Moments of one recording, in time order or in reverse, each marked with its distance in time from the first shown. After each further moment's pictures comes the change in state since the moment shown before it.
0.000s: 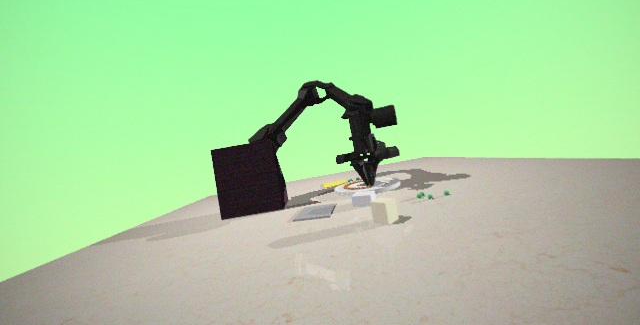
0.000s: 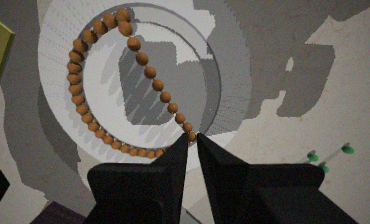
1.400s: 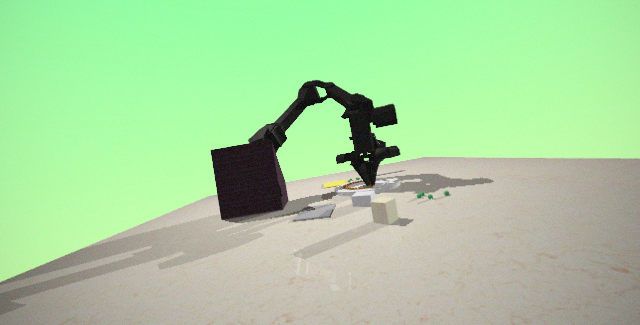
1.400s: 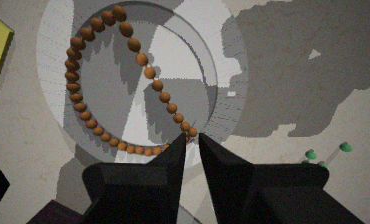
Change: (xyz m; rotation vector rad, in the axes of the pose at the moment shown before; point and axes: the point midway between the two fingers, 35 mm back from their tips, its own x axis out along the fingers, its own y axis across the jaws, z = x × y) arm -0.001 -0.003 -0.002 0.002 -0.003 0.000
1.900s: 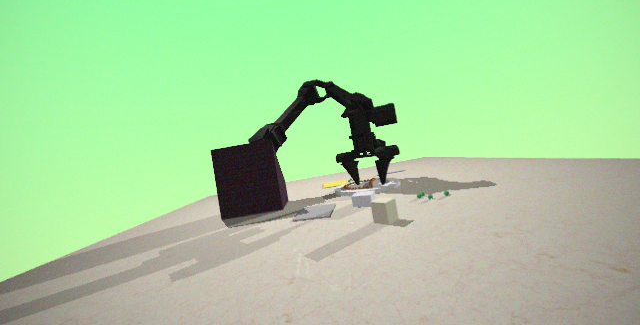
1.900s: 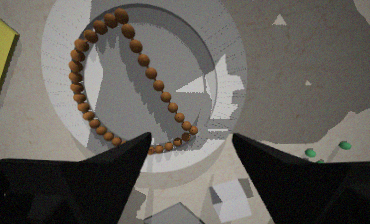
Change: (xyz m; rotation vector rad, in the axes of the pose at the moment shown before) arm -0.003 0.001 0.000 0.008 0.000 0.002
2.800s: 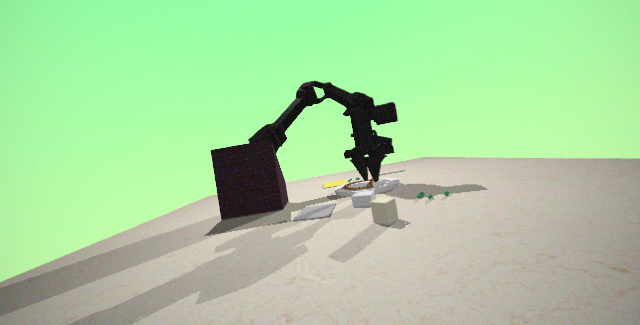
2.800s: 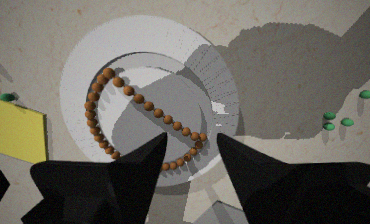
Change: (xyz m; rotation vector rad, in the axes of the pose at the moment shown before) arm -0.006 0.008 0.017 0.387 0.007 -0.001
